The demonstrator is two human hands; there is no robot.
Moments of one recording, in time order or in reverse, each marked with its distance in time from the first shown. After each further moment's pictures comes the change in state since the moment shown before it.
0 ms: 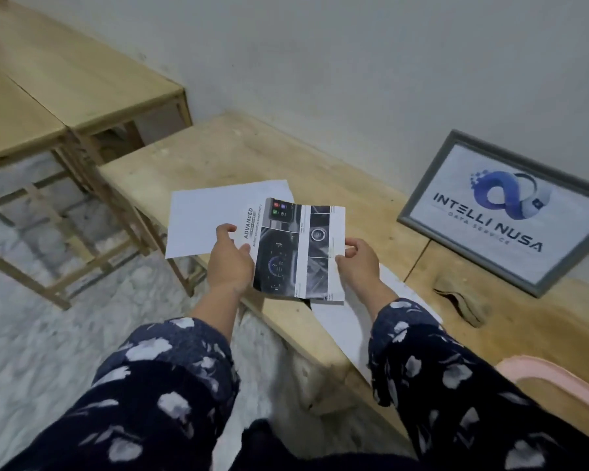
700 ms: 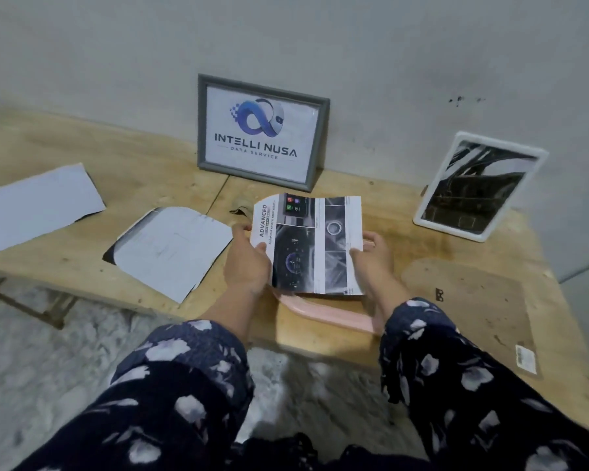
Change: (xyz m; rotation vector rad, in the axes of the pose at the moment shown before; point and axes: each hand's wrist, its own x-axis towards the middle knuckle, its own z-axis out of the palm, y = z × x) left_hand -0.305 0.117 0.197 0.004 -0.414 0.294; right_hand -0.166 0.201 -0.310 0.321 0.474 0.293
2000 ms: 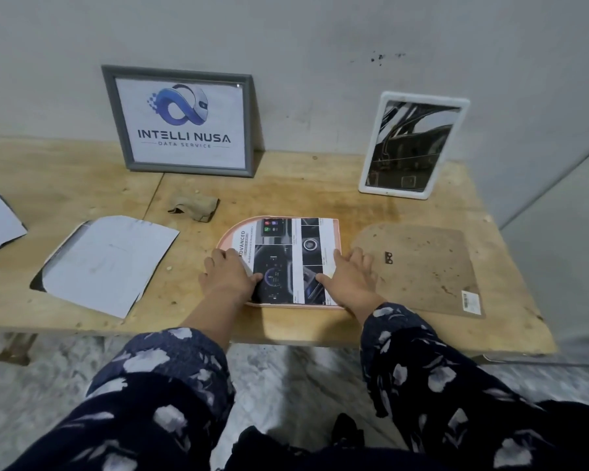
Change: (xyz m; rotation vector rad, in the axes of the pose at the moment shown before) left_hand -0.023 0.000 0.057 0.819 -0.299 0.090; right_hand -0.018 0.057 -0.058 -1.013 -0.075 -0.062
